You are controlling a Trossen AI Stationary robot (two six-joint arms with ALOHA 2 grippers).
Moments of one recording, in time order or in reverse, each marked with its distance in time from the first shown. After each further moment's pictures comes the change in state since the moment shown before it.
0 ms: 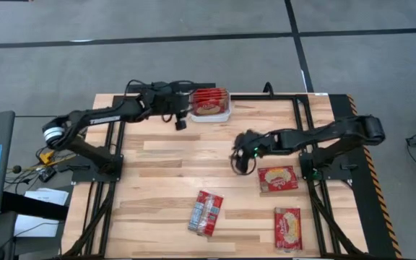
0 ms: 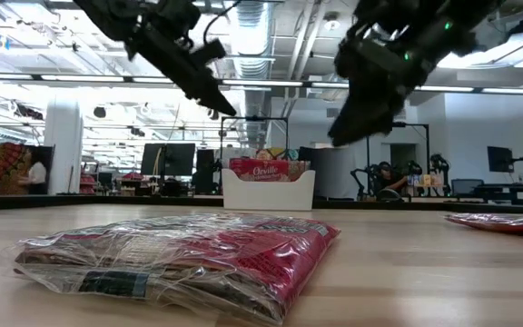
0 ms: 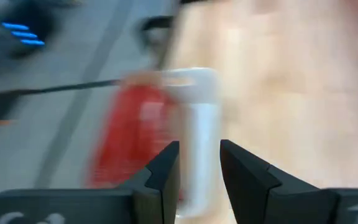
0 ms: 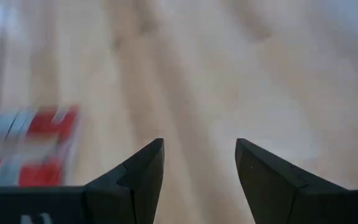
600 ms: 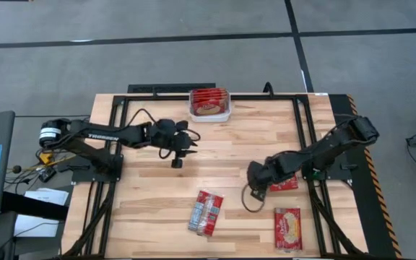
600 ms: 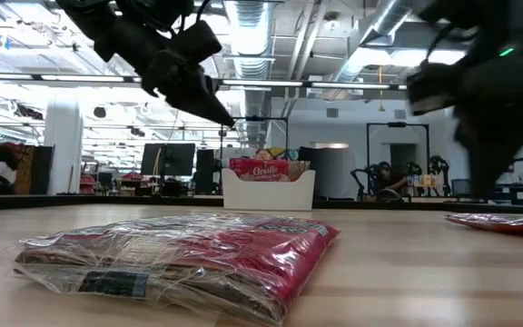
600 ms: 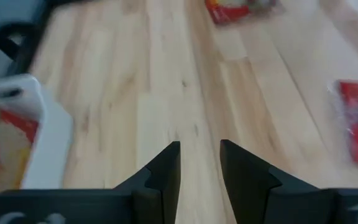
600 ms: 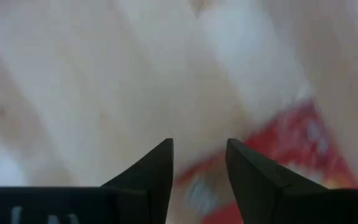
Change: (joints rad) left arm -0.364 -0.033 -0.201 0.094 -0.010 -0.162; right arm 0.356 0.074 0.046 -0.547 -0.012 0.505
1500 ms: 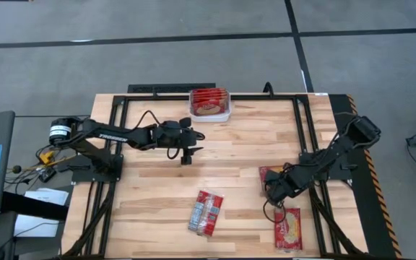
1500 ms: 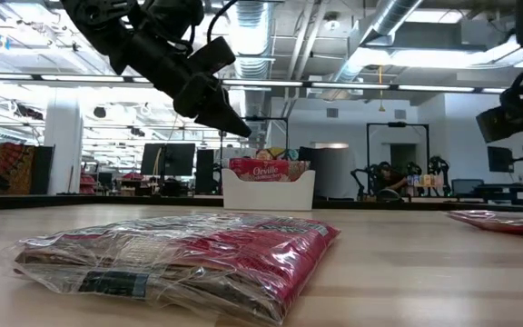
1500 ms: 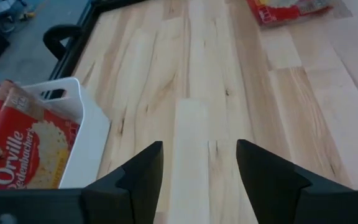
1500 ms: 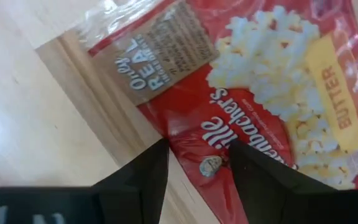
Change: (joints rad) left arm -0.002 0.114 0.001 0.182 -0.146 0.005; right arm 0.207 0.018 -0.142 -0.114 0.050 0.190
